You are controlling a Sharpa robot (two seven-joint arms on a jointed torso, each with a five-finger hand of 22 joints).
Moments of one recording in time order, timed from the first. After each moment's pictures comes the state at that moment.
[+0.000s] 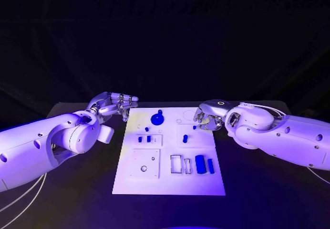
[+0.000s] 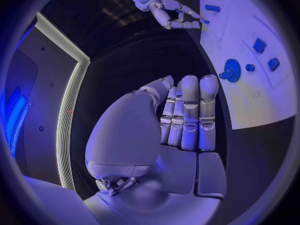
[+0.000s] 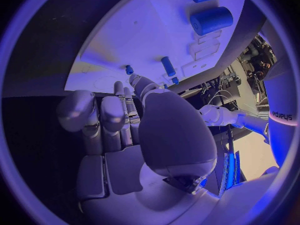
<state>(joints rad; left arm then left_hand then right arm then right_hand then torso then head) 1.16 -0.92 0.06 1.53 -0.23 -0.29 0.21 1.41 -0.14 0.42 0.06 0.18 1.06 0.17 0.09 0.12 1.15 0.09 0.20 0.15 1.25 0.01 0.95 0.51 0.16 1.17 0.10 0.97 0.86 1.27 -0.82 -0.11 1.48 -1.65 -0.22 -0.16 1.42 -0.15 0.30 0.13 0.27 1.09 0.14 0.07 0.11 1.18 0.07 0.07 0.15 1.47 -0.01 1.09 1.01 0.10 1.46 0.07 1.06 1.01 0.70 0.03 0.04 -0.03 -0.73</state>
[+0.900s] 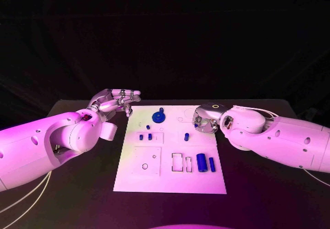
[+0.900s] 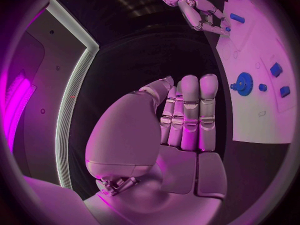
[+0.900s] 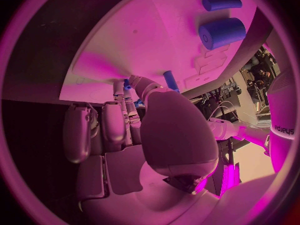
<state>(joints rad) 1.16 -0.94 0.05 1.59 -0.09 -0.29 0.27 1.41 -0.13 0.41 0.06 0.18 1.06 0.17 0.10 0.12 1.15 0.09 0.21 0.16 1.25 0.01 0.95 0.50 0.16 1.17 0.10 0.95 0.85 1.24 -0.76 -0.11 1.44 -1.72 -0.18 -0.19 1.40 -0.16 0.39 0.10 0.28 1.11 0.14 0.07 0.13 1.20 0.07 0.07 0.15 1.47 -0.01 1.24 1.14 0.07 1.47 0.07 1.34 1.31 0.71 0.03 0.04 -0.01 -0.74</state>
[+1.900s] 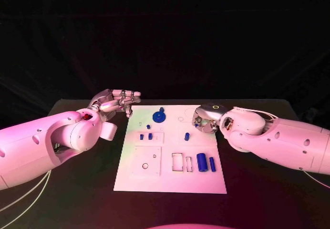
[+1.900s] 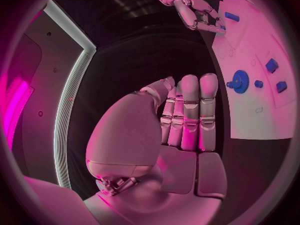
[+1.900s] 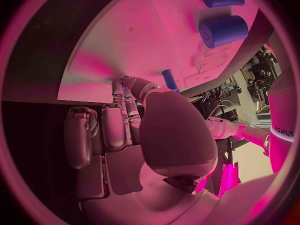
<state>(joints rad) 1.16 -0.94 0.05 1.57 -0.12 -0.29 0.24 1.41 -0.12 0.41 0.05 0.18 1.06 0.17 0.10 0.12 1.15 0.09 0.22 0.16 1.25 0.01 0.94 0.49 0.16 1.17 0.10 0.94 0.84 1.23 -0.76 -0.12 1.45 -1.72 -0.23 -0.19 1.43 -0.12 0.50 0.01 0.27 1.18 0.12 0.09 0.16 1.26 0.07 0.07 0.16 1.47 -0.03 1.28 1.18 0.05 1.46 0.07 1.44 1.31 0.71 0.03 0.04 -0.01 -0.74</state>
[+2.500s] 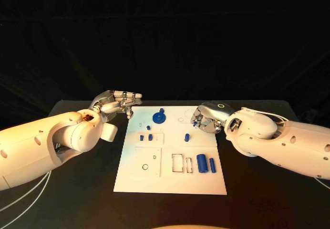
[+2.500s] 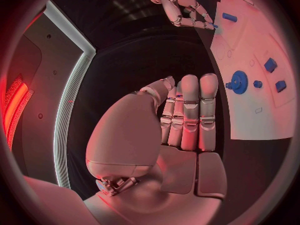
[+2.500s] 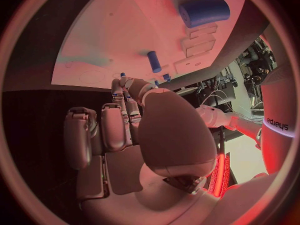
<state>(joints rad) 1.16 -0.93 0.05 1.56 -0.14 -0.27 0.23 1.41 -0.12 0.41 0.04 0.18 1.06 0.17 0.10 0.11 1.14 0.09 0.22 0.16 1.25 0.01 0.94 0.49 0.16 1.17 0.10 0.94 0.85 1.24 -0.85 -0.10 1.61 -1.70 -0.31 -0.19 1.44 -0.11 0.51 0.00 0.27 1.18 0.12 0.08 0.16 1.27 0.07 0.07 0.17 1.47 -0.03 1.29 1.18 0.04 1.46 0.07 1.45 1.31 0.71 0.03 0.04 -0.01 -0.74</state>
